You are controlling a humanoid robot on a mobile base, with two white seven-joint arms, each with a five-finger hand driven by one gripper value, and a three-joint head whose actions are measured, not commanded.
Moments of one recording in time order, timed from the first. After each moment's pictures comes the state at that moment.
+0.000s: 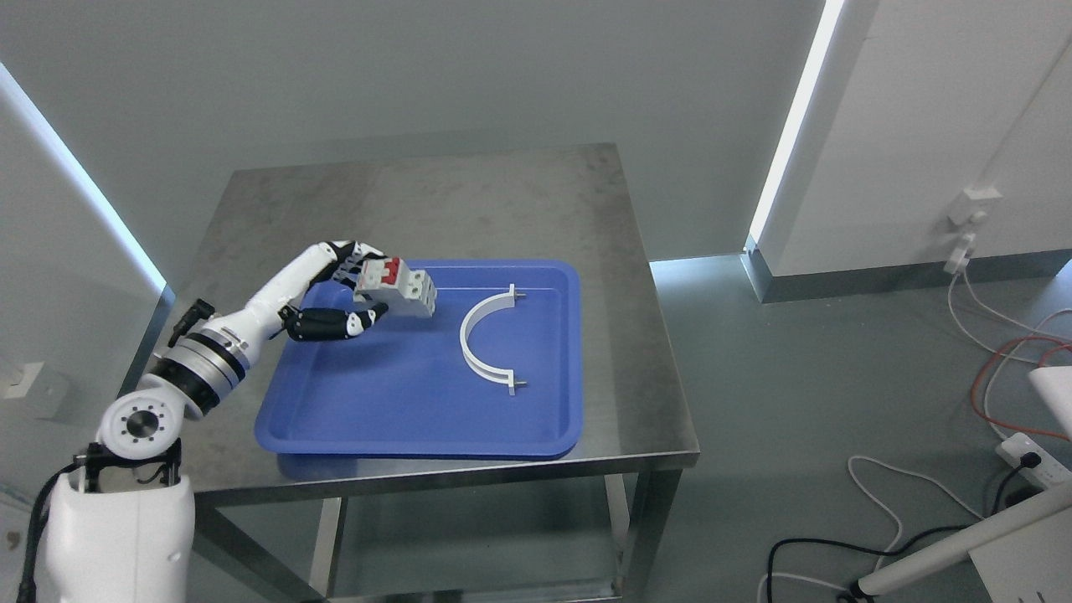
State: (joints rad) left arm -0.64 0.16 0.19 -1.47 -0.40 -0.08 -0.74; right arm 0.09 0.00 0.00 -0.24 0.07 0.09 -0.13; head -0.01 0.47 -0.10
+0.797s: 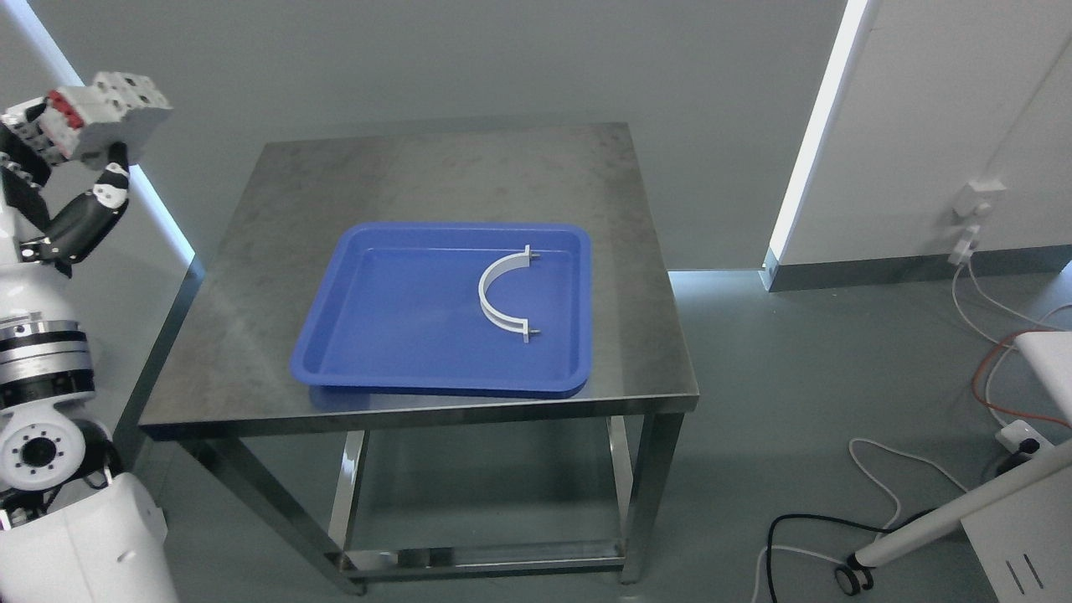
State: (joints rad) left arm -0.65 0.04 0.47 -1.51 -0.22 -0.24 -0.09; right arm 0.09 0.00 0.00 -0.24 0.07 0.09 -0.13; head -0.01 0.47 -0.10
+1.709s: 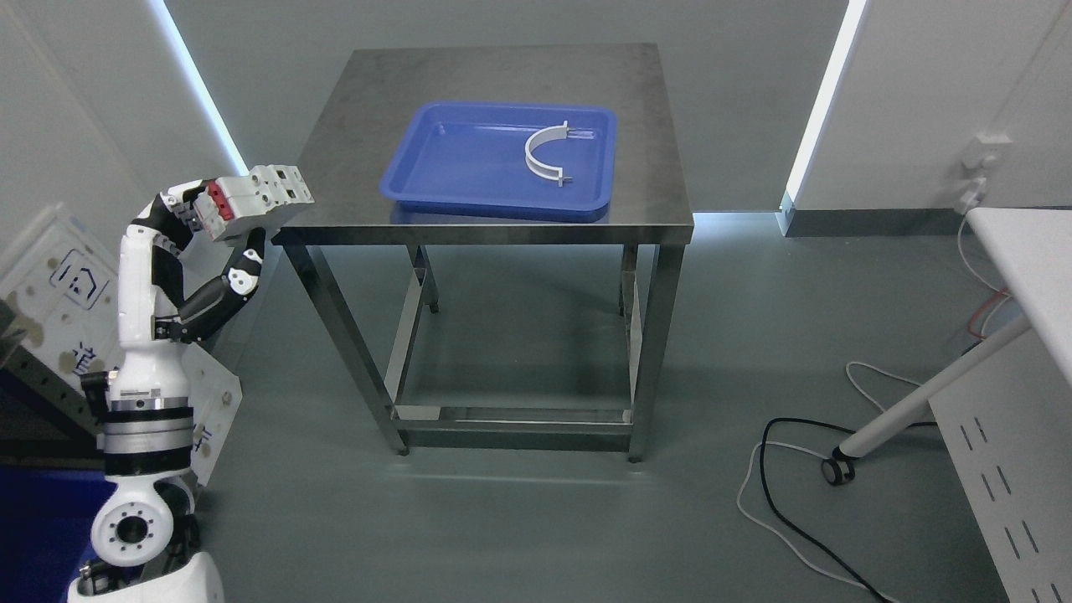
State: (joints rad) left arm -0.43 0.01 0.30 -1.63 -0.14 -0.35 -0.22; right arm 0.09 0.00 0.00 -0.24 0.07 0.09 -0.14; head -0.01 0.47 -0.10
